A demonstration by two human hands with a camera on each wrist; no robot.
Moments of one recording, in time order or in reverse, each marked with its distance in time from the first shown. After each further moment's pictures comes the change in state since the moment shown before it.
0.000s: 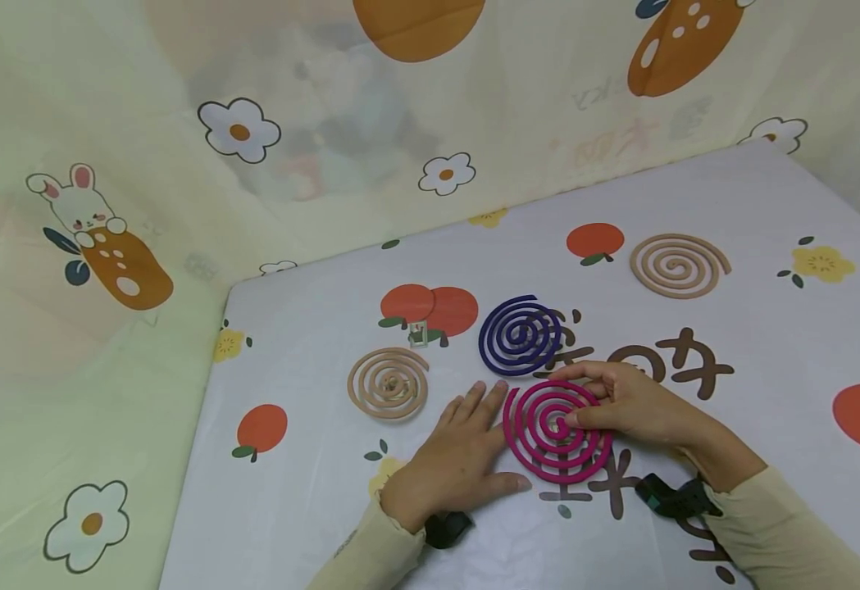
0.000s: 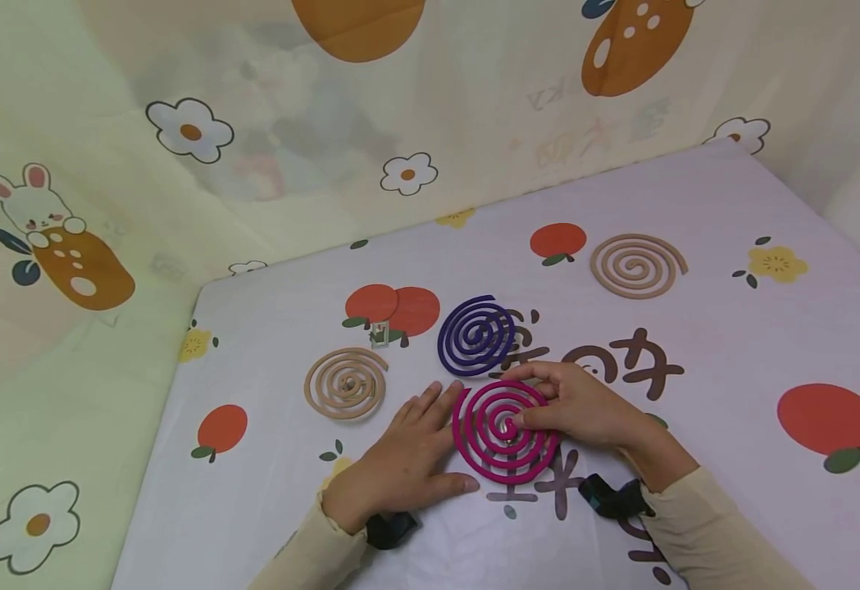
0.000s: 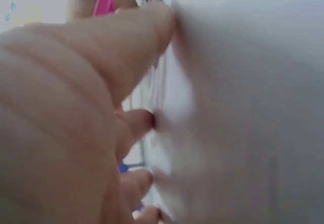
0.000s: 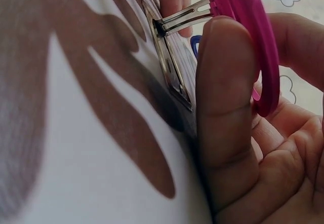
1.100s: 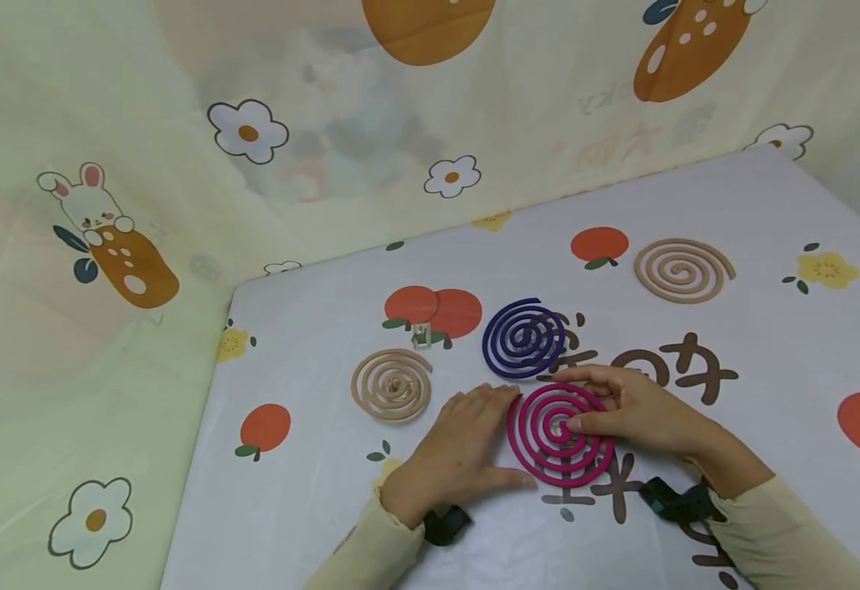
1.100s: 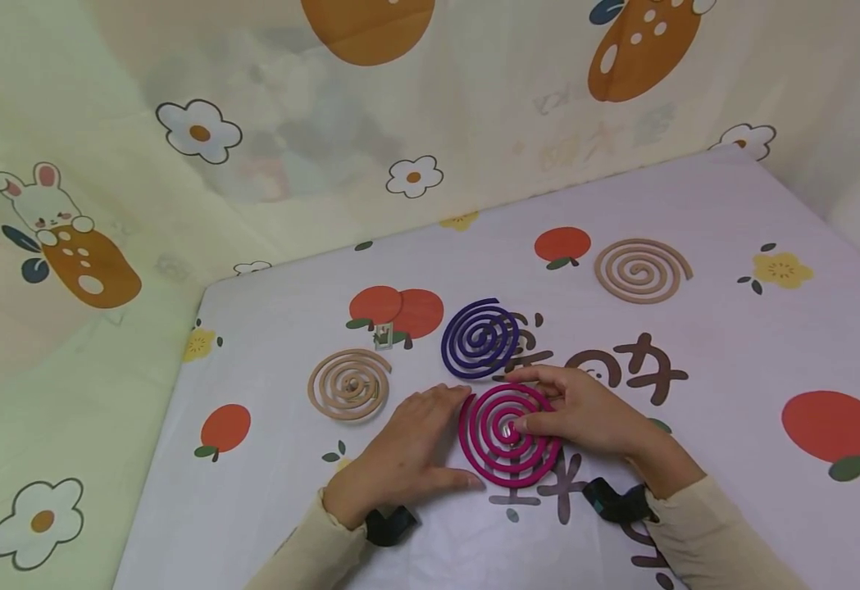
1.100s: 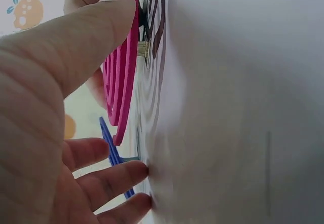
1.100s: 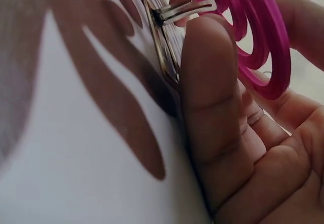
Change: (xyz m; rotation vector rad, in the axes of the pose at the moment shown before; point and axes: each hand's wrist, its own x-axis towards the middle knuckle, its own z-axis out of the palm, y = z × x) left_hand 0.002 -0.007 -0.002 -0.045 0.227 0.041; right_hand -0.004 -0.001 0.003 -0.101 0.056 -0.021
